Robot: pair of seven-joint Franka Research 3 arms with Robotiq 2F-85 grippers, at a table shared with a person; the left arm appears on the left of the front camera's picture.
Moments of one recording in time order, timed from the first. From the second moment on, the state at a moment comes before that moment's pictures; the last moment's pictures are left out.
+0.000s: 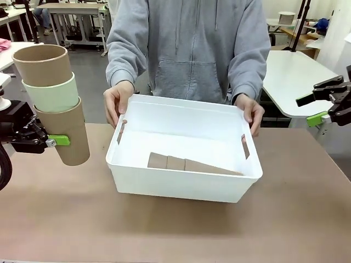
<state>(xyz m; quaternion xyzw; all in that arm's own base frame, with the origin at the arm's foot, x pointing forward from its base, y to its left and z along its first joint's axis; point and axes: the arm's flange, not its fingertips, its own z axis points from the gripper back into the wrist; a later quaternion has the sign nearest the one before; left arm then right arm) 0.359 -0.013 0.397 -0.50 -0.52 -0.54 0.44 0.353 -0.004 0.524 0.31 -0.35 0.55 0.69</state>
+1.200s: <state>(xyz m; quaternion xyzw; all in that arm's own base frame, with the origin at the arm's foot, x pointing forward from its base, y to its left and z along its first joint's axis) 0.359 -0.013 0.397 -0.50 -0.52 -0.54 0.44 0.353 0.001 0.525 0.30 -0.35 0.55 0.70</state>
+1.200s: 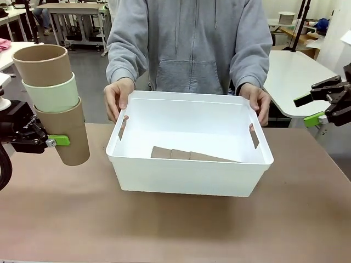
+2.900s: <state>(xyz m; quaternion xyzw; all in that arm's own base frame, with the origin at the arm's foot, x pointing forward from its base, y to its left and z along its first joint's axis) 0.318 -0.128 0.581 -0.36 -0.44 -0.60 0.56 0.352 0.001 0.524 0.30 -0.35 0.55 0.70</state>
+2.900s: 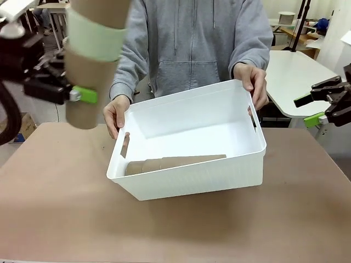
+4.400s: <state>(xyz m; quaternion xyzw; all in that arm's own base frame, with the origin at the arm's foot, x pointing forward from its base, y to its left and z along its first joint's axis) 0.415 -0.315 0.469 -0.14 -0.26 -0.66 0.70 0.352 0.001 0.523 0.30 -0.35 0.55 0.70</state>
